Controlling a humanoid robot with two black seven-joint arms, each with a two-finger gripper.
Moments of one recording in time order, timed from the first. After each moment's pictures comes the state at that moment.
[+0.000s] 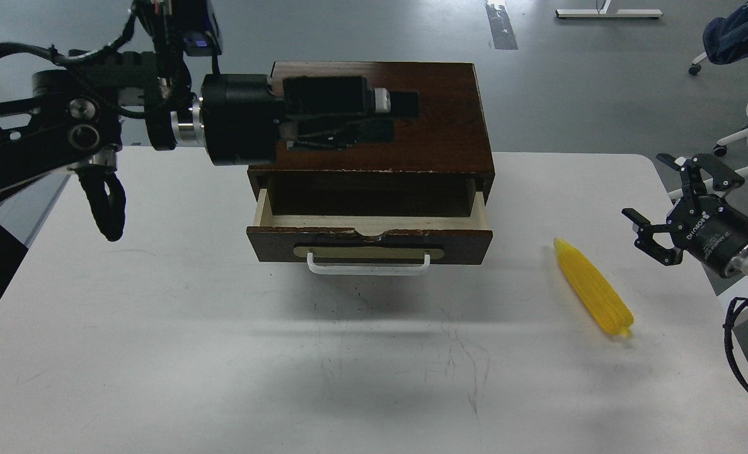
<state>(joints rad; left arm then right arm) -1.28 0.72 -0.23 -1.46 0.62 -0.44 -0.49 0.78 -0.89 0.00 1.01 0.23 0.49 0.49</state>
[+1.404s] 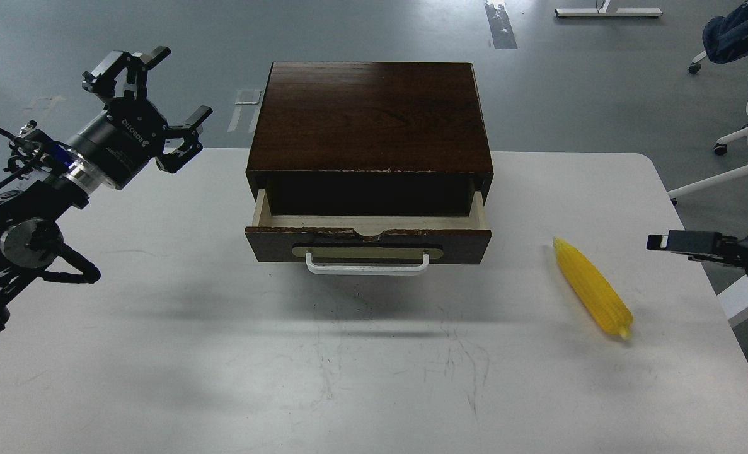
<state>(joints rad) -0.78 0.68 -0.47 -0.98 0.06 -0.49 -0.49 0.95 -1.02 -0.05 1.02 -1.23 0.40 0.49</state>
